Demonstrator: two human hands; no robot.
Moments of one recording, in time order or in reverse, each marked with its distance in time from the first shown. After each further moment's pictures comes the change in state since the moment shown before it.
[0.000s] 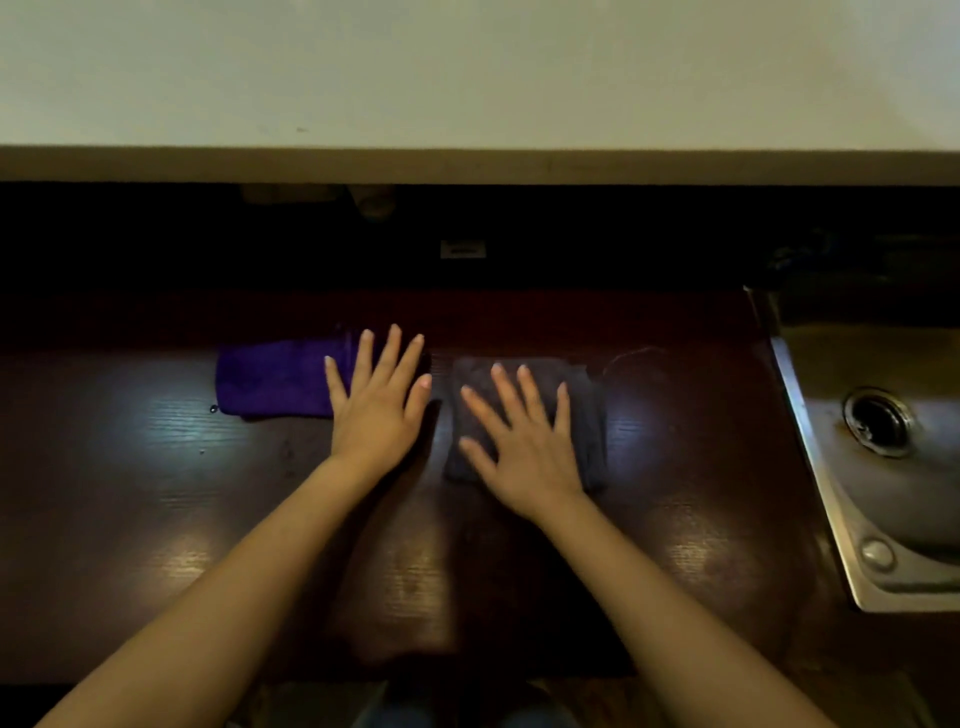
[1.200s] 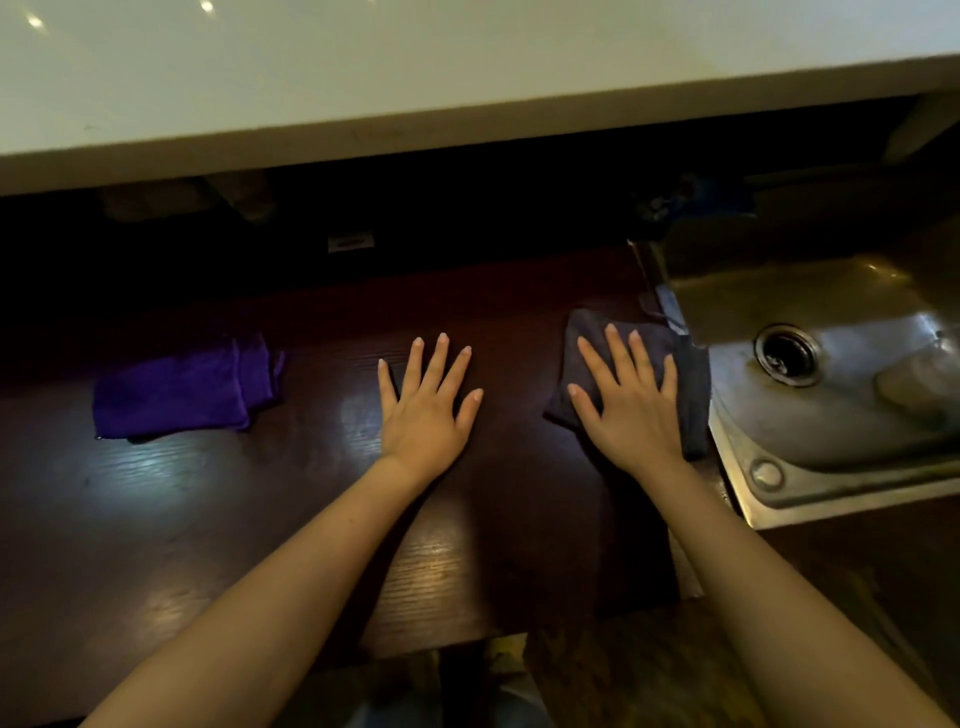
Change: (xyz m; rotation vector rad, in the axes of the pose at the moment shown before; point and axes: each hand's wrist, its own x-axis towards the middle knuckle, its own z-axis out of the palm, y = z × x) left_hand -0.020 0.135 0.055 0.068 -0.137 0.225; right_hand -0.072 0.177 -0.045 -0.044 0.007 0.370
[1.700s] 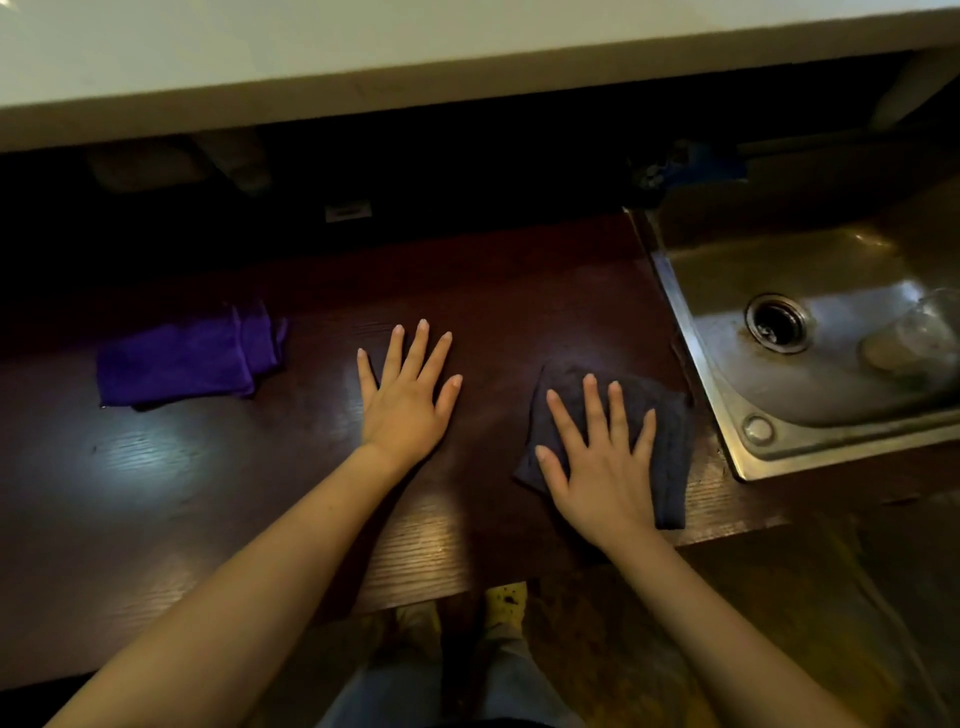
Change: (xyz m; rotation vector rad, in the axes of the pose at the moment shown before) left_hand -0.027 -0.021 0.000 -0.021 0.010 -0.004; right_hand -0.101 -0.047 0.014 -0.050 -0.041 0.006
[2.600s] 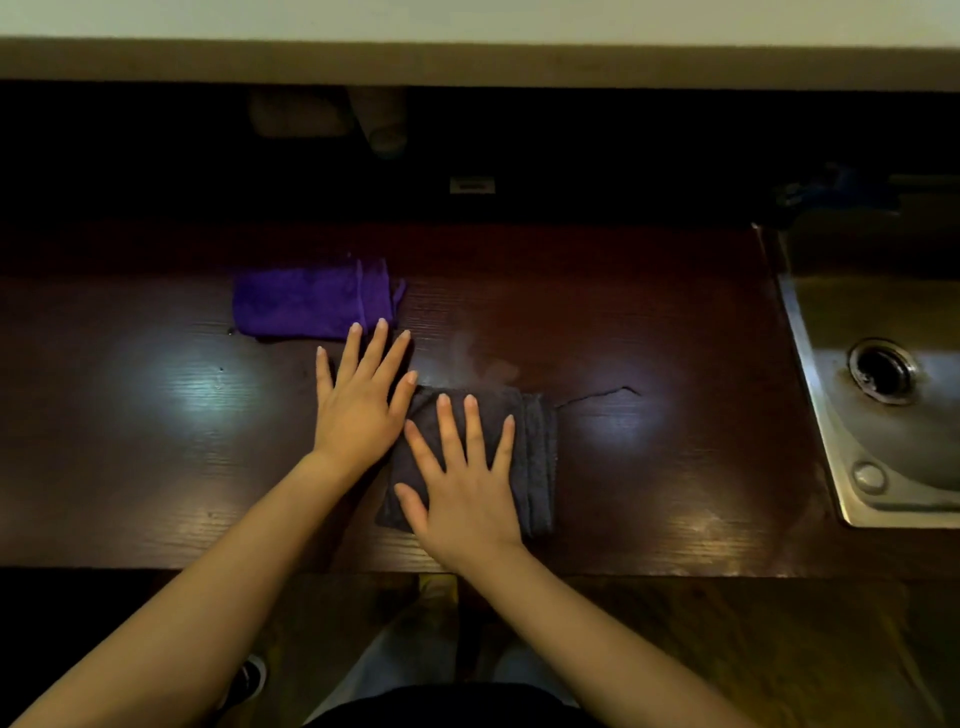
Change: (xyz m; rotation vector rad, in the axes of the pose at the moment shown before) left_hand -0.068 -0.123 -0.032 -0.029 0.100 -0.188; right_hand -0.025 -0.200 0.016 0.073 -0.147 -0.435
